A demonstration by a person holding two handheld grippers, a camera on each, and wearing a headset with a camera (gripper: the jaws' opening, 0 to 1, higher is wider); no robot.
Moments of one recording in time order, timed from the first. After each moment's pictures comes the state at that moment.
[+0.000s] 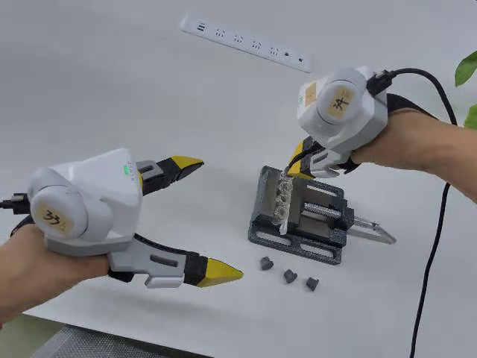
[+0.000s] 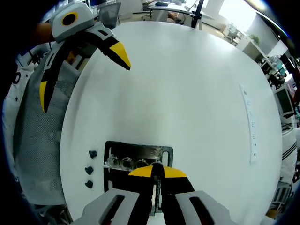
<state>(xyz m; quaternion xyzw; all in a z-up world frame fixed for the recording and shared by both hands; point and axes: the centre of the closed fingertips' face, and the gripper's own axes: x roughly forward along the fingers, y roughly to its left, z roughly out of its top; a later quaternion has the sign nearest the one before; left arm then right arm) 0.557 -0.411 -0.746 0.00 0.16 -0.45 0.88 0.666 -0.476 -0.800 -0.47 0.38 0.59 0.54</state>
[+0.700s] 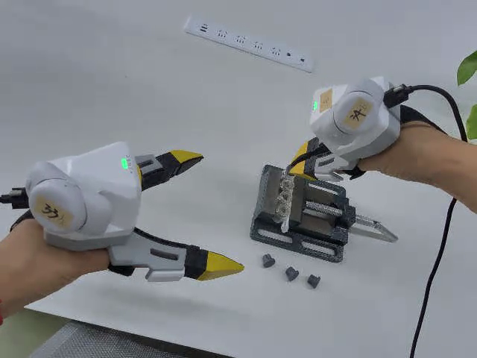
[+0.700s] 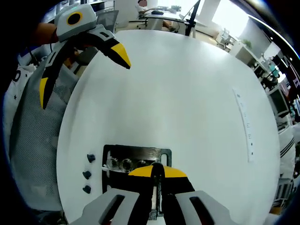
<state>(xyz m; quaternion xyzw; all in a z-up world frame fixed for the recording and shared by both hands) 0.556 -0.412 -0.737 0.01 0.15 -0.45 0.88 0.666 -0.476 -0.800 -0.44 0.35 0.59 0.57</state>
